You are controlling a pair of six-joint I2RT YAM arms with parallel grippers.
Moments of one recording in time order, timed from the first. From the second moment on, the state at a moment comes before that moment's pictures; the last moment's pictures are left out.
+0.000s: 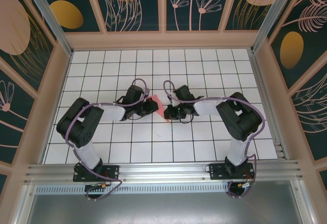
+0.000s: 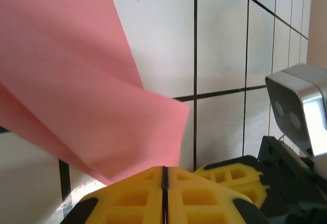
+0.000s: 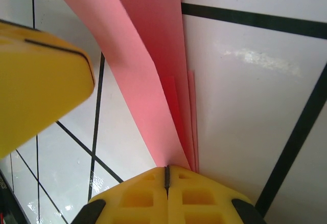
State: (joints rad) left arm -0.54 1.76 0.74 0.26 0.47 -0.88; right arm 0.65 1.83 0.90 -0.08 -0.50 0.55
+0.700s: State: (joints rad) left arm -0.58 1.83 0.77 0.25 0.45 -0.88; right arm 0.65 1.84 0.90 -0.08 -0.51 0.57
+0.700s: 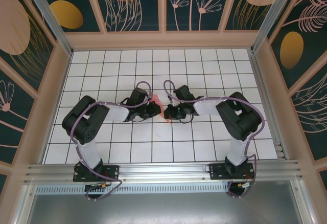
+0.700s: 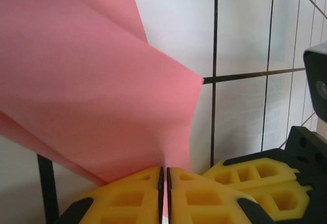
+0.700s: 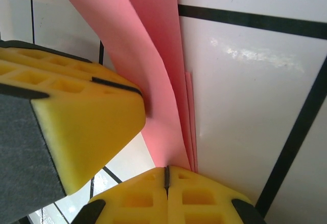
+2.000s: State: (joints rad) left arm -0.58 1.70 0.81 0.25 0.33 -0.84; right arm 0.65 1.85 0.89 -0.06 -0.50 0.55
